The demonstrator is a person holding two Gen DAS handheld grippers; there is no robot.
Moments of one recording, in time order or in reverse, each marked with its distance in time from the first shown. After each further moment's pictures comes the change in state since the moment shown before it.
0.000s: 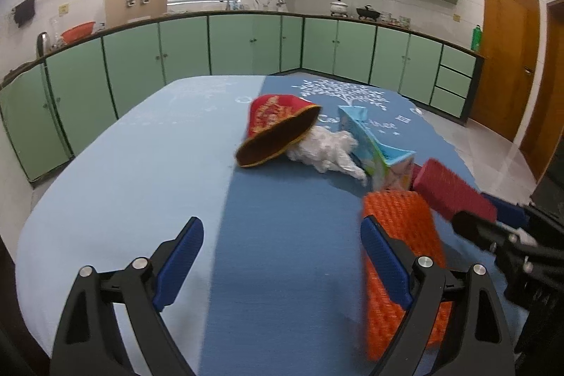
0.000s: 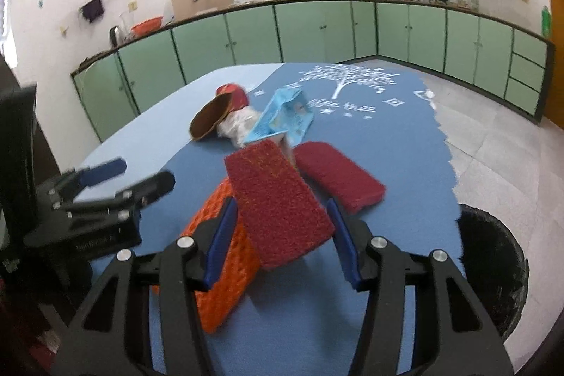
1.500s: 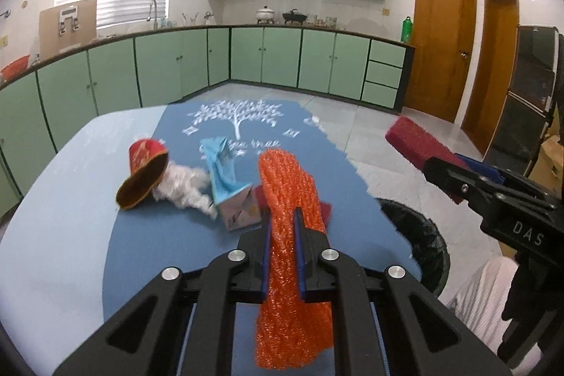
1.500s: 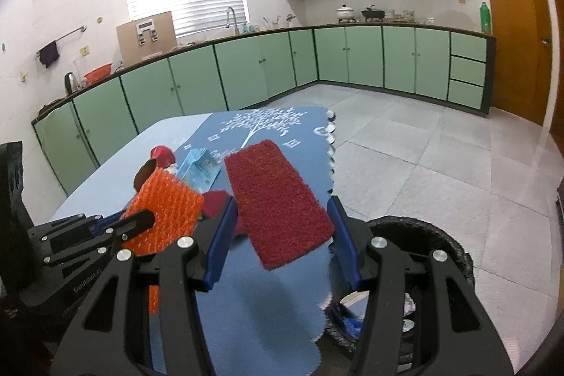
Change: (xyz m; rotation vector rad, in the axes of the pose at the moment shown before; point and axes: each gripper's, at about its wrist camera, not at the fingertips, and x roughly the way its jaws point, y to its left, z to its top) left arm -0.028 -0.100 0.025 0.136 -0.042 -0.248; right arm -0.077 -0.070 0.016 0.118 -0.137 -0.193
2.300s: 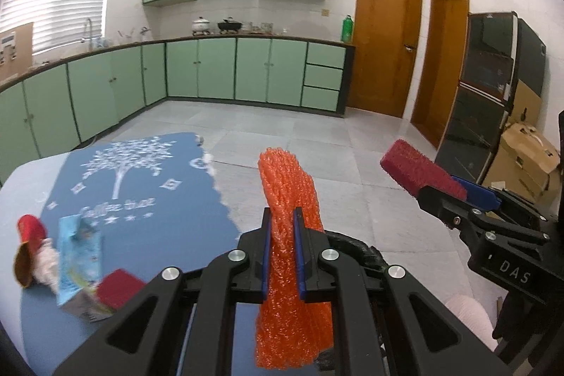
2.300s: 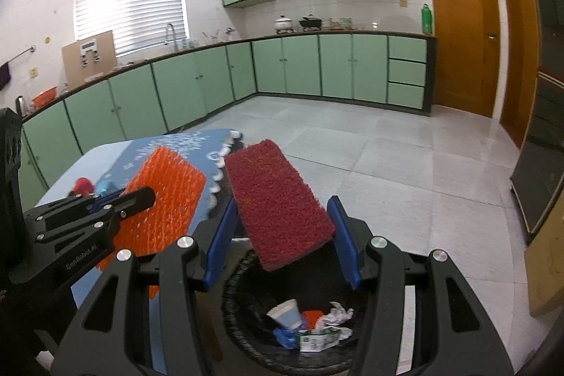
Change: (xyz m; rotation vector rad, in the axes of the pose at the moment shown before) left arm 0.077 -0.119 0.055 0.111 -0.022 -0.216; right arm -0.014 -0.121 0.007 0.081 -0.032 -0.233
